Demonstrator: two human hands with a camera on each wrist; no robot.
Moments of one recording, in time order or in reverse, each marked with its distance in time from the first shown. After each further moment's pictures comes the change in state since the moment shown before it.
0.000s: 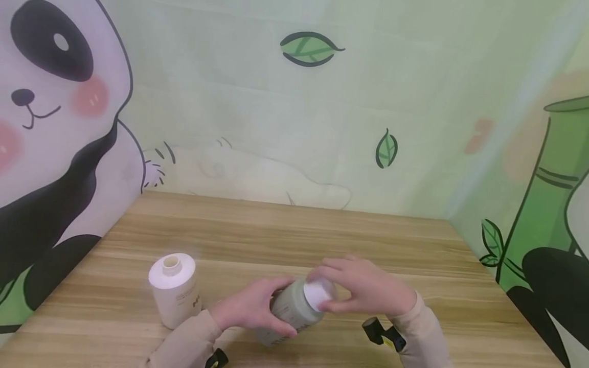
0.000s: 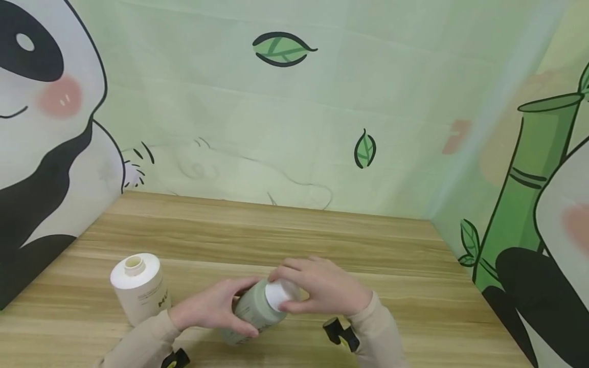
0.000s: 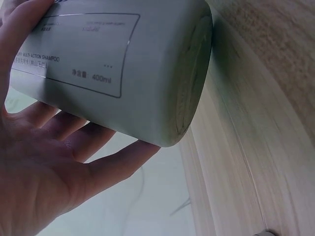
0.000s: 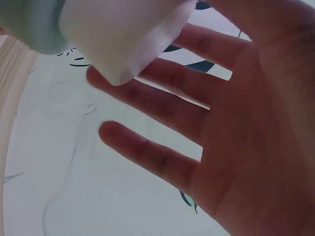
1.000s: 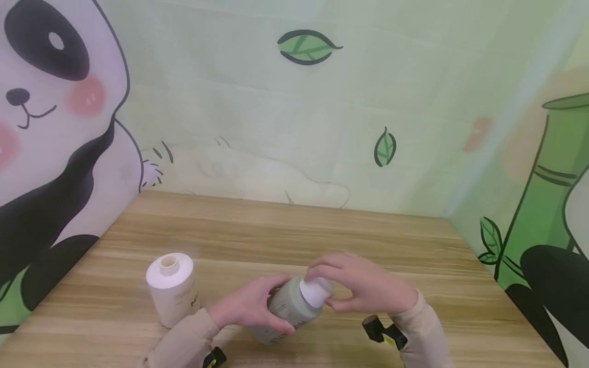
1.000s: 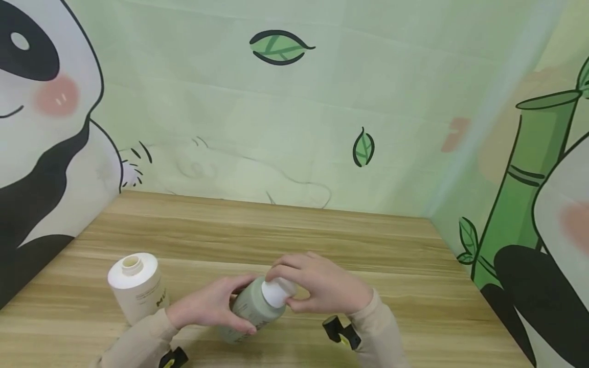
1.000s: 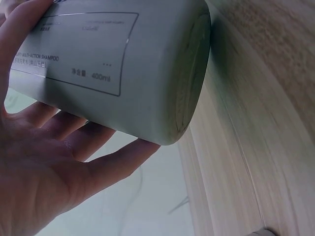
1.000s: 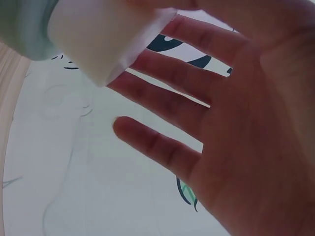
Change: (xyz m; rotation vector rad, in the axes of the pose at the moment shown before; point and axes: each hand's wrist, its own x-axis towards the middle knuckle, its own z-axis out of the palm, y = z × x) left_hand 0.002 -0.002 -0.002 -0.039 -0.011 0.001; right_hand -0.001 0.003 -0.003 0.033 0.049 -0.072
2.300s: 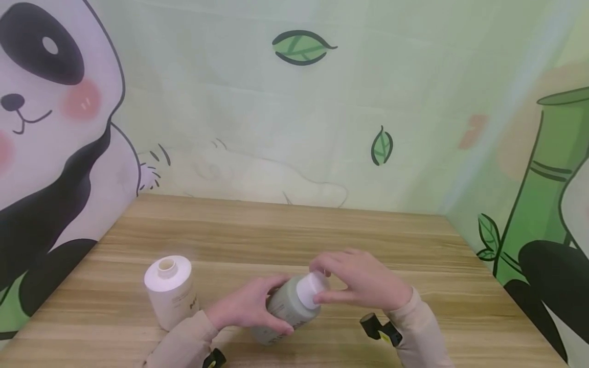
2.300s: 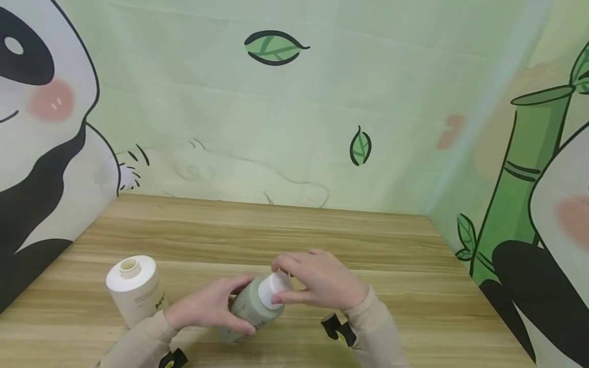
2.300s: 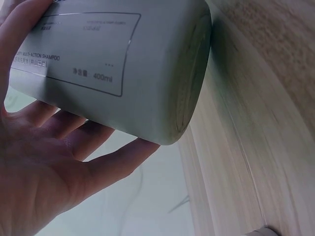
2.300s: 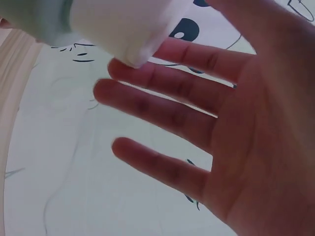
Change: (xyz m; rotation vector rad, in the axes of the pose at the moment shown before) left_hand 0.000 0.000 -0.001 0.021 0.002 0.012; right_hand 0.000 0.000 0.000 -0.071 0.000 0.141
